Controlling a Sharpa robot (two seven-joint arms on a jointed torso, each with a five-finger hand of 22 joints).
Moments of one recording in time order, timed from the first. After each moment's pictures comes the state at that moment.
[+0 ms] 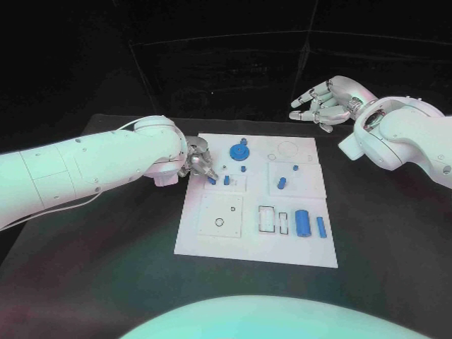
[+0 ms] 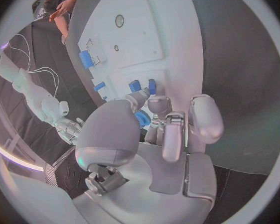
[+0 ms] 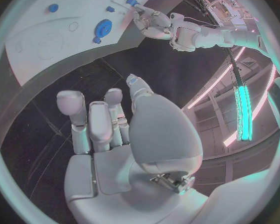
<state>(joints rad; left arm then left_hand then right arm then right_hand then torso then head) 1.26 -0.68 -0.07 1.37 -1.07 0.17 -0.54 1.19 -0.02 0.49 0.03 0.05 0.89 0.07 0.61 0.47 1.29 -0.02 1.06 0.88 1.47 -0.07 1.57 1.31 0.09 1.43 0.03 1.23 1.16 1.33 -0.79 -0.04 1.40 -0.89 -0.32 -0.01 1.36 -0.07 0.01 0.15 0.37 0.89 0.15 0.17 0.07 1.20 0.06 0.95 0.86 1.47 -0.02 1.25 1.07 0.12 1.22 0.09 1.21 0.86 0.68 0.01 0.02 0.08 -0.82</state>
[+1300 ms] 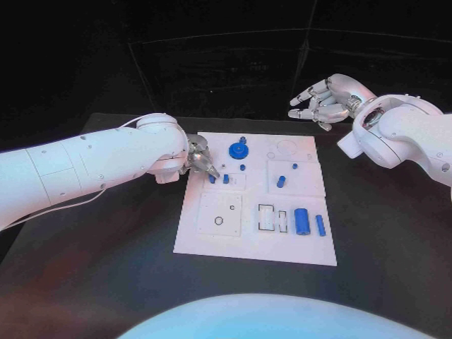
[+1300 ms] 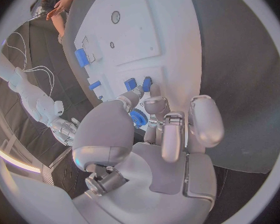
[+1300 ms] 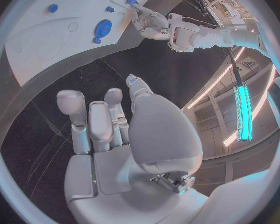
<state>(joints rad) 1.26 -0.65 -0.07 1.33 -1.07 0.17 -0.57 1.06 -0.08 0.47 0.01 0.05 0.95 0.02 0.66 0.48 1.32 -0.04 1.07 0.88 1.47 -0.09 1.57 1.31 0.09 1.45 0.02 1.24 1.18 1.33 -0.79 -0.04 1.40 -0.89 -0.32 -0.01 1.36 -0.07 0.01 0.15 0.37 0.89 0.15 0.17 0.07 1.20 0.06 0.95 0.86 1.47 -0.02 1.24 1.07 0.12 1.22 0.09 1.20 0.86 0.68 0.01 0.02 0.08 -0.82</state>
